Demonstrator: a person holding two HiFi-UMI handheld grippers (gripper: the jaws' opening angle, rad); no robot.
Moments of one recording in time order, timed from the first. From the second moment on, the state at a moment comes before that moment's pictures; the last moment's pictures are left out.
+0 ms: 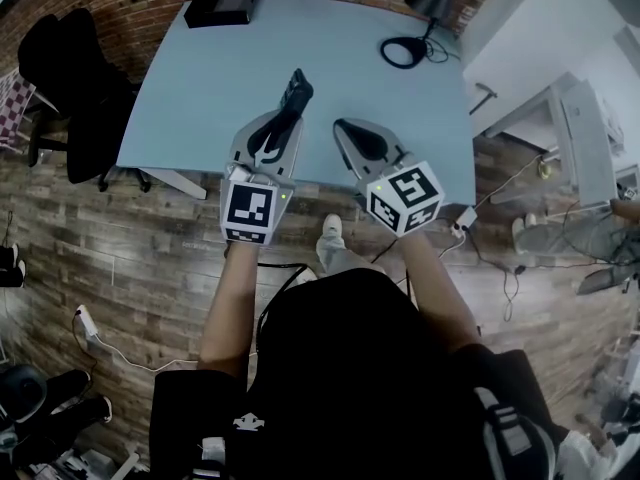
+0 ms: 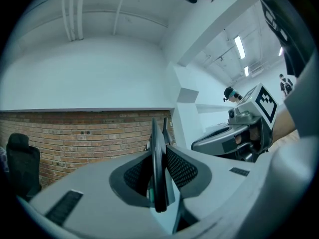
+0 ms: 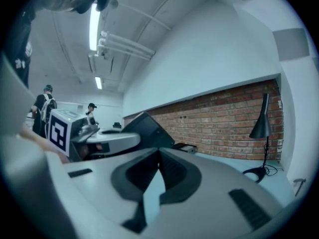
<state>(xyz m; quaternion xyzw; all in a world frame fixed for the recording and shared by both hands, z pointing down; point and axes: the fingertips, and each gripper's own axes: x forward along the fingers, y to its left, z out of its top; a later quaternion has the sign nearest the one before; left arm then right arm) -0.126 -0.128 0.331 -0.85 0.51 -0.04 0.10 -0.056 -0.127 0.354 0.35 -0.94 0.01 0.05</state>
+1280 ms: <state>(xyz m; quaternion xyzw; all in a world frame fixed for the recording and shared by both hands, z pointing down) -0.088 -0.104 0.309 -0.84 0.53 -0.02 0.12 -0.014 -0.109 0.347 0.34 -0.94 0.01 0.05</state>
